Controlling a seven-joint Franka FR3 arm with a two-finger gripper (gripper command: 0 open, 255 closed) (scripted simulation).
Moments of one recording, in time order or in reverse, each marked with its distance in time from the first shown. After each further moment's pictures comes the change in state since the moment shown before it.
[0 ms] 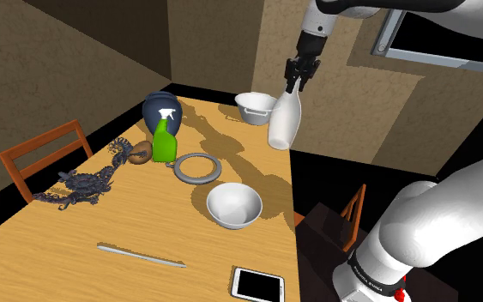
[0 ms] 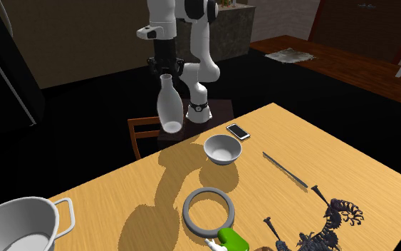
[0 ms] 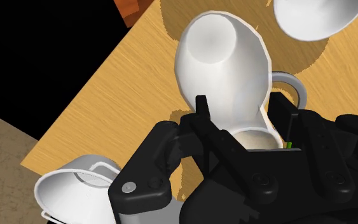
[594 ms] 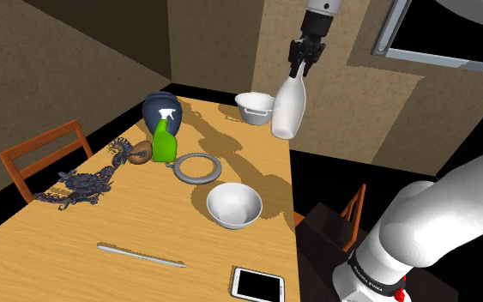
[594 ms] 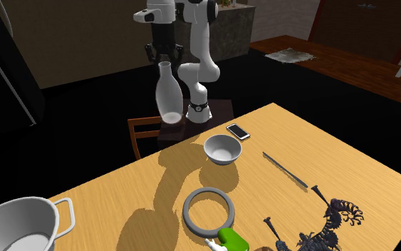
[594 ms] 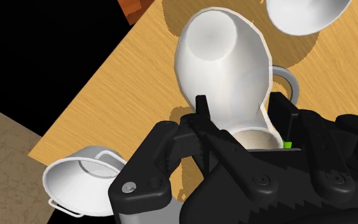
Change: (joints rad) arm 0.003 0.041 0.001 0.165 0.006 -0.124 -0.003
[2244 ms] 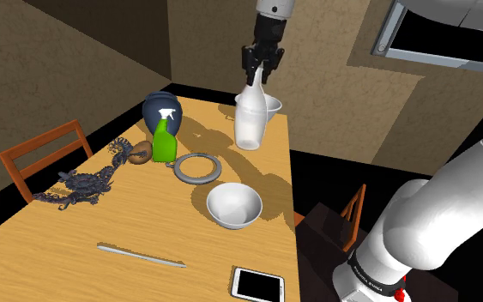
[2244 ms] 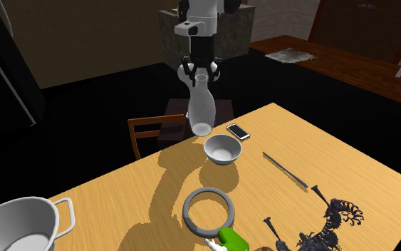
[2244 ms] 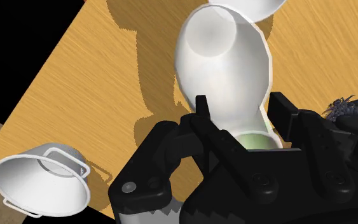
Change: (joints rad) arm 0.091 0.117 0.172 0.045 0.031 0.067 0.257
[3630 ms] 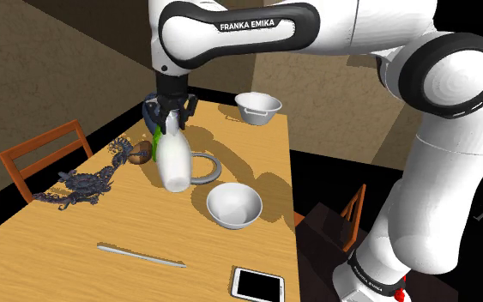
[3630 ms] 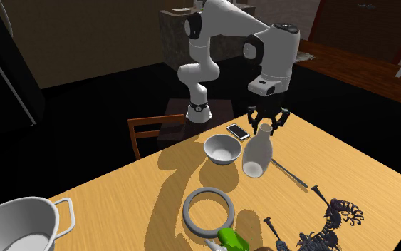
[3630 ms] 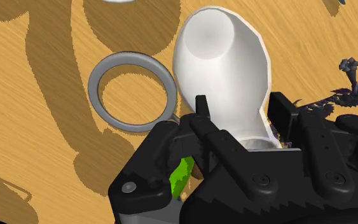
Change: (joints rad) arm 0.179 0.447 0.210 0.180 -0.096 0.248 0.409
